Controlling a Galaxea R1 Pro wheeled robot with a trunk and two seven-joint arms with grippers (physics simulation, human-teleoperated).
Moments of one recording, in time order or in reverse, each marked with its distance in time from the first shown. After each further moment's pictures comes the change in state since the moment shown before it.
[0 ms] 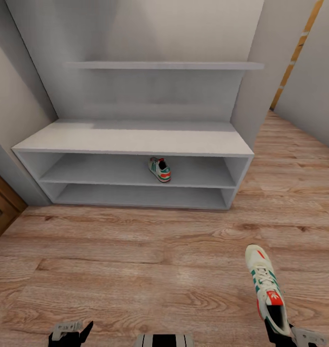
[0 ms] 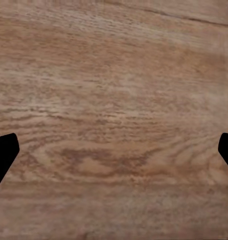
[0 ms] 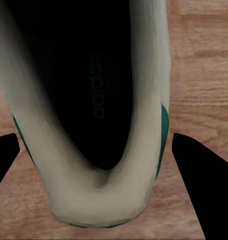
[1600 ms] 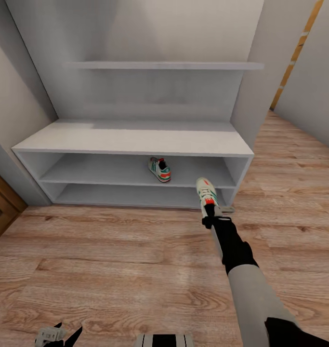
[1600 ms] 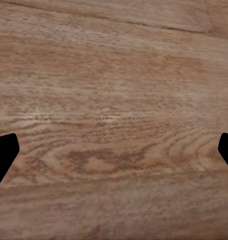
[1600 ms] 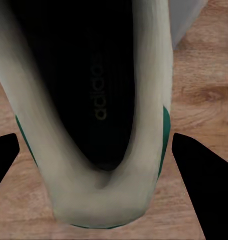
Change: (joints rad) left arm 0.008 0.068 0.144 0.056 -0.065 -0.074 -0.261; right arm -0.575 0.047 1.022 0.085 -0.381 0.939 -0.763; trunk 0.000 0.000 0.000
